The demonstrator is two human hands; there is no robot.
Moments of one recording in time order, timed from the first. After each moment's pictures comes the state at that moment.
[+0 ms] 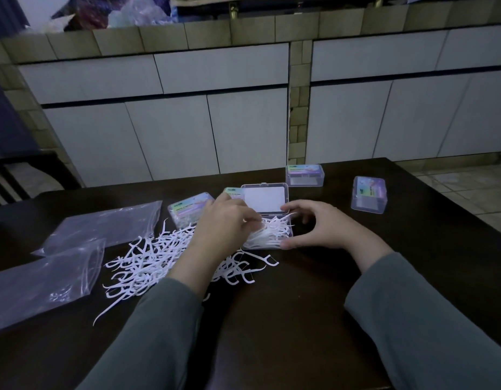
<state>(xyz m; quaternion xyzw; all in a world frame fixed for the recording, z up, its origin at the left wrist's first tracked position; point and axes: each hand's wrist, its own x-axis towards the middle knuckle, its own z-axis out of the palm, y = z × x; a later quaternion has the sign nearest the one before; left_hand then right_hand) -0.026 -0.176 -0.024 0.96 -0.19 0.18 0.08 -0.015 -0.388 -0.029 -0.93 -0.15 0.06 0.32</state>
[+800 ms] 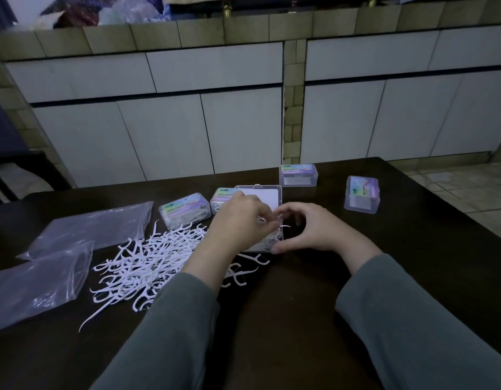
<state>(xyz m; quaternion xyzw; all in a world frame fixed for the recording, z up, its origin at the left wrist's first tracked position) -0.020 -0.212 -0.017 0.96 -0.18 0.12 0.15 -0.004 -0.390 -0.043 -0.92 -0.17 0.07 0.35</state>
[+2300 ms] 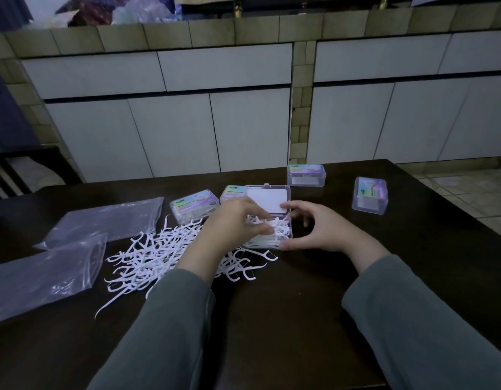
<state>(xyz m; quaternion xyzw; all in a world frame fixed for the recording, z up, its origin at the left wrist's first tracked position) -0.023 -0.181 -0.024 0.95 -0.18 0.07 0.24 -0.008 -0.390 -0.045 -0.92 -0.16 0.05 0.34</state>
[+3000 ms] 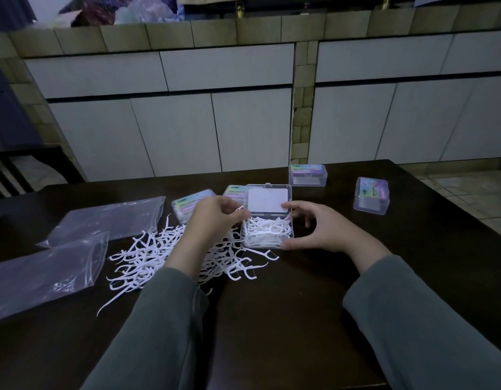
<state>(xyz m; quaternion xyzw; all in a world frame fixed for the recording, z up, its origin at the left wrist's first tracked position) -0.018 -0.158 -0.030 0.91 0.00 0.07 0.40 -0.010 -0.389 -0.042 -0.92 -0.16 0.05 0.34</state>
